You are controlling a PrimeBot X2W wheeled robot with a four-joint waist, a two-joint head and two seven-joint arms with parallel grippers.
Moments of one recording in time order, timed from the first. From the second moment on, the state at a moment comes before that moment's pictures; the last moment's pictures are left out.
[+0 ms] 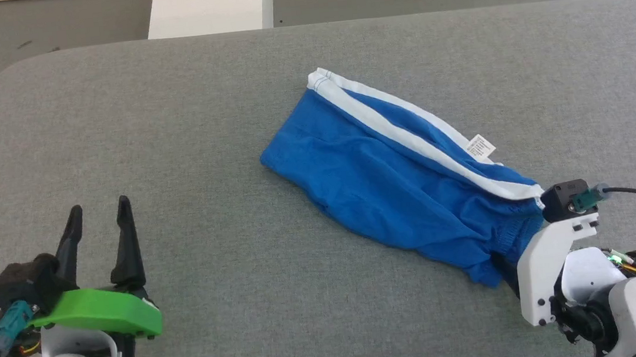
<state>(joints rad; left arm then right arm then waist) -0.14 0.43 -0.23 0.02 -0.58 0.14 -0.20 -0.16 -0.05 -0.02 0.16 0.16 0.13 0.73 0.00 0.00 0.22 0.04</state>
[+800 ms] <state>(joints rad) -0.69 0.35 -0.48 0.36 -0.70 0.08 0.54 -0.23 -0.05 0.09 0.11 0.23 0.13 0.69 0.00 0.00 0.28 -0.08</state>
